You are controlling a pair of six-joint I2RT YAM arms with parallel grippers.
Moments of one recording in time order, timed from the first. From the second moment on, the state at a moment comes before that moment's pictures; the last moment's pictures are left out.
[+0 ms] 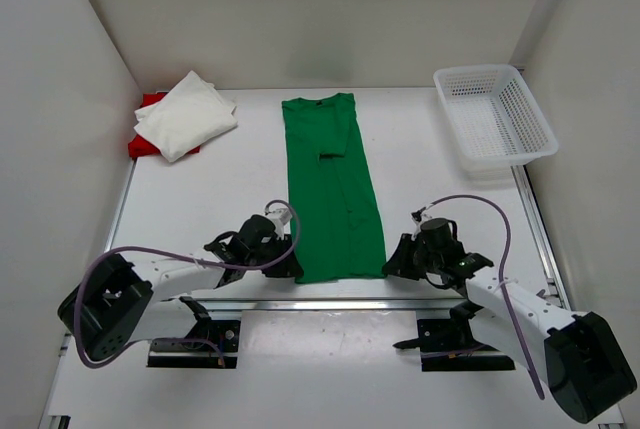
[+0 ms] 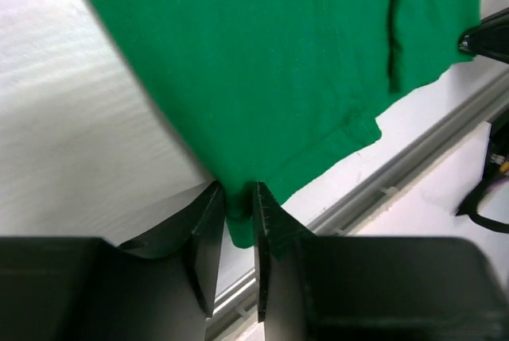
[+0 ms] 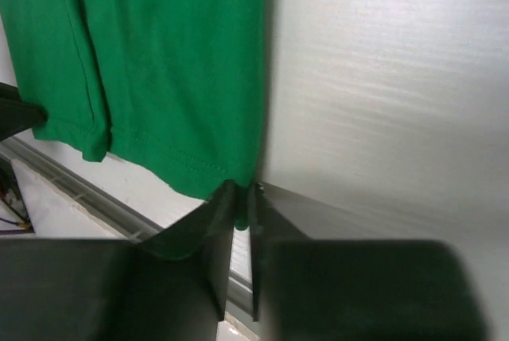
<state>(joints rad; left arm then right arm) -0.75 1.22 0.35 0.05 0.23 -0.67 0.46 0.89 0.23 -0.17 -0.31 0.67</state>
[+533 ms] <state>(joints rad) -0.68 0.90 0.26 -0.22 0.30 -0.70 0.72 0.77 0.23 -0.35 -0.29 0.80</state>
